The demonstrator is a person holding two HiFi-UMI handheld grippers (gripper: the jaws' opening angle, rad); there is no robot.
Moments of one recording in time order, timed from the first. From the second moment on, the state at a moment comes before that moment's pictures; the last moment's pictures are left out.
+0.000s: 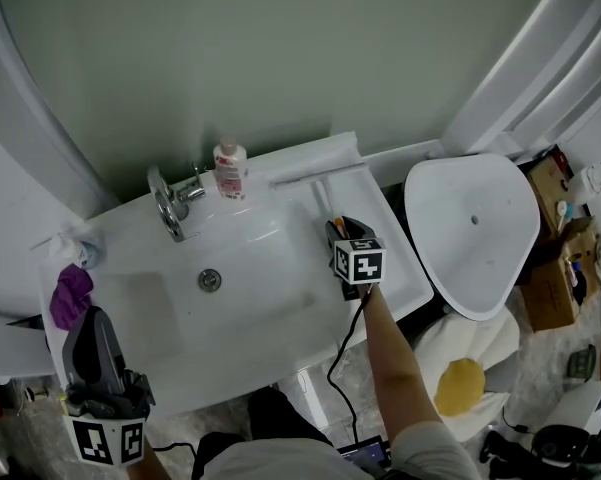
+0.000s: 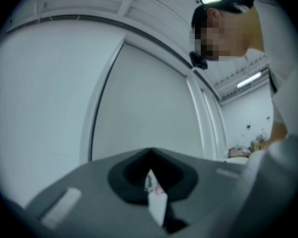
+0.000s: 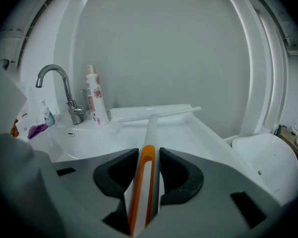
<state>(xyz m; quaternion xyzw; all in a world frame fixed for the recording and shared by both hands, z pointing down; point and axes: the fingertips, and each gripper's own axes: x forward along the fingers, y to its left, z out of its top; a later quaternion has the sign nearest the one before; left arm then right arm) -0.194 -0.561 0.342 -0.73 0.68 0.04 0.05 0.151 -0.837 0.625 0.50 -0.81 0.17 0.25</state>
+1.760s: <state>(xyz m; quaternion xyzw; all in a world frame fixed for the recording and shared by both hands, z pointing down) -0.207 -0.490 0.315 -0.77 0.63 0.07 0.07 0.145 -0.661 0.493 0.57 -0.81 0.07 0.14</state>
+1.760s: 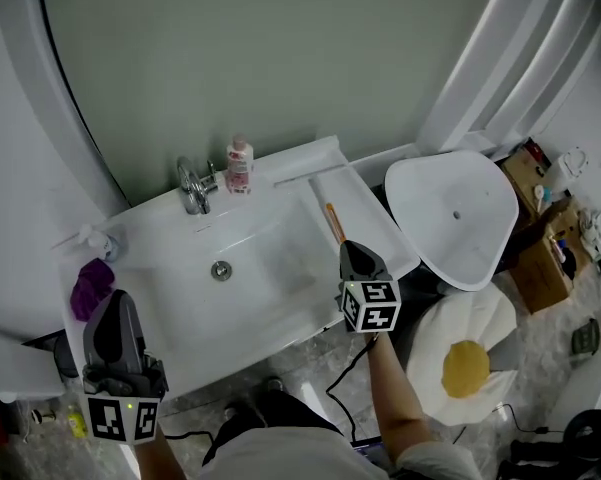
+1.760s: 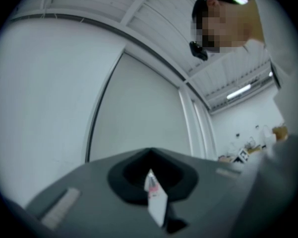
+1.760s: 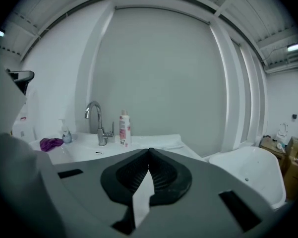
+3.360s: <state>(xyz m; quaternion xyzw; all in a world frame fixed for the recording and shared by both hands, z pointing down) -0.196 -0.388 0.289 -0.83 0.54 0.12 0.08 0.083 -0.393 0.332 0.62 -0.78 -0.07 0.03</state>
